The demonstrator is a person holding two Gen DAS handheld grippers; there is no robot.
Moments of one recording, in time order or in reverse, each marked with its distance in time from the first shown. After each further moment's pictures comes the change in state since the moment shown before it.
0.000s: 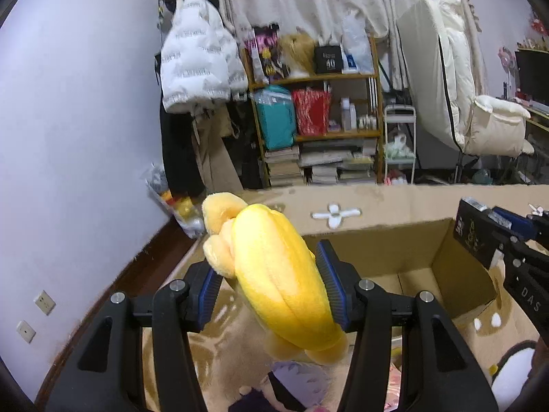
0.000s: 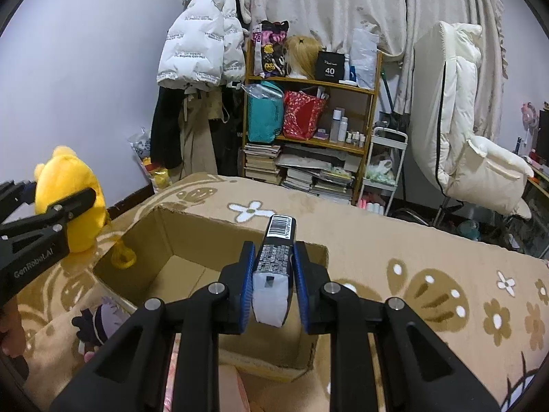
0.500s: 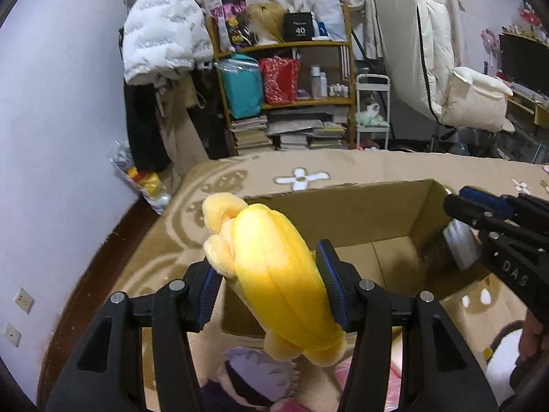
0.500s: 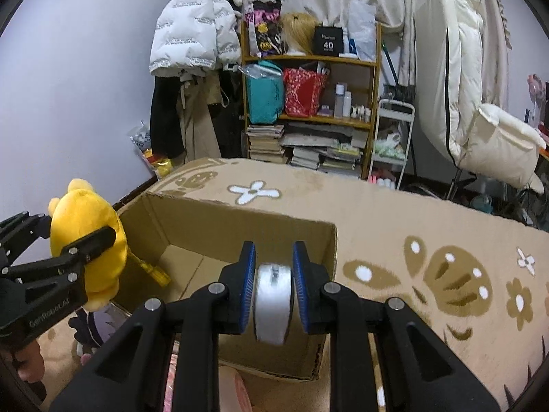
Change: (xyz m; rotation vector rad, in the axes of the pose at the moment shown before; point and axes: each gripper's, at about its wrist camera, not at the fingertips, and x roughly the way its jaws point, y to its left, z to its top) left arm 0.033 -0.027 -0.024 0.026 0.102 -0.137; right arm 0.037 -0.014 -0.009 0.068 0.066 0.057
